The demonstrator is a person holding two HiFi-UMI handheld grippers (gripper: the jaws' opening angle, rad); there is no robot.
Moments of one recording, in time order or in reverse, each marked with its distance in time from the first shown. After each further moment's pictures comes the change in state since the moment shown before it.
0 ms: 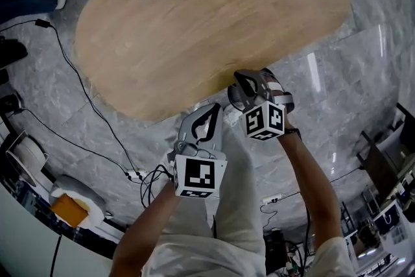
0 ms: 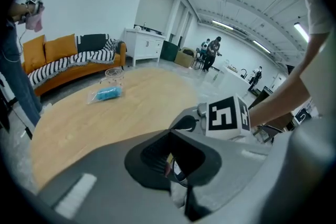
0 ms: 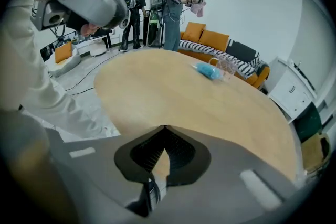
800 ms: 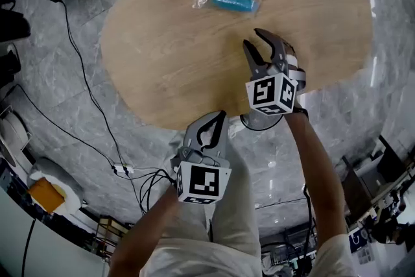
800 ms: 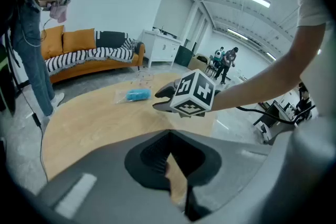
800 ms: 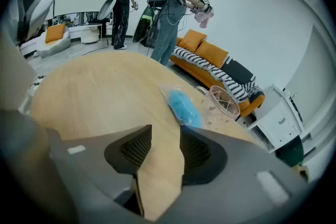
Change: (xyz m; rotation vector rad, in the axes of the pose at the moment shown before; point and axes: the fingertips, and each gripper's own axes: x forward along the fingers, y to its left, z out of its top) left arm -0.021 0.103 0.008 -0.131 -0.035 0.057; right arm 0.096 -0.125 0.139 -0.151 -0.044 -0.171
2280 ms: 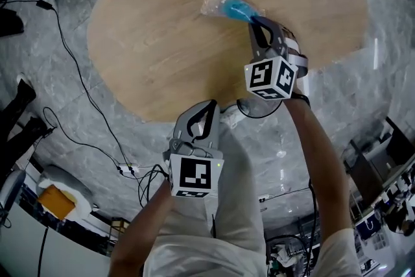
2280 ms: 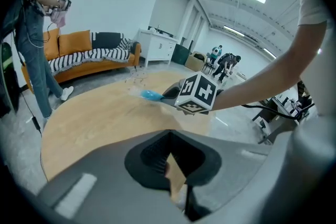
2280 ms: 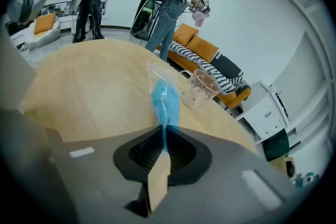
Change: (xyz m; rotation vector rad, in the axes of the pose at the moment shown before) left arm 0.004 -0.025 -0.010 0.040 0.006 -0.002; right arm -0.025 -0.016 -0.053 0.015 0.075 -0.116
